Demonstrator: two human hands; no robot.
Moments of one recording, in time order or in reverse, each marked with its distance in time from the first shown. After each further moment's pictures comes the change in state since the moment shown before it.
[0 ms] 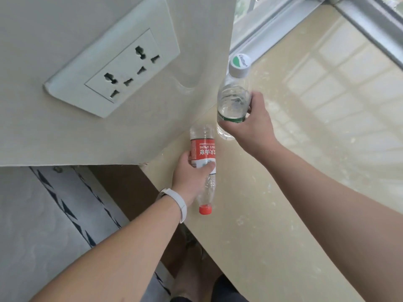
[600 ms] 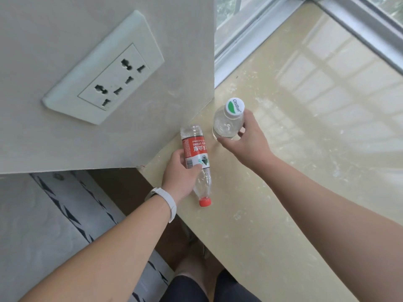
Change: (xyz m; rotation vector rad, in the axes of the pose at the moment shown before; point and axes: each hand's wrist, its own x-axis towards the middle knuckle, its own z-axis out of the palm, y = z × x) left_hand -0.005 0.012 -0.019 0.239 -0.032 0.104; right_hand -0.021 0.035 -0.004 -0.027 -0.063 -0.005
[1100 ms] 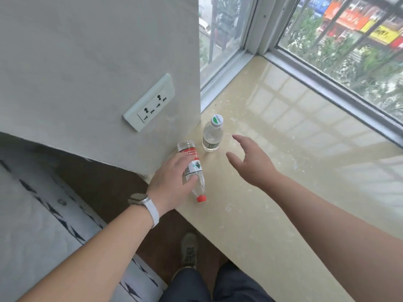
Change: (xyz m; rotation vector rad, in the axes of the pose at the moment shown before) left_hand -0.089 0.040 -0.077 0.625 -0.110 0.699; right_hand -0.109 -0.052 -0.055 -0.398 0.028 0.004
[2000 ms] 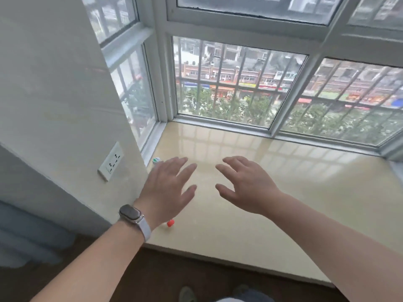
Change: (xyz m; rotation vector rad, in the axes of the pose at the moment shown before) left_hand -0.127 0.139 -0.104 0.355 0.241 0.860; right_hand -0.292 -0.095 -0.103 -0.603 0.344 -0.006
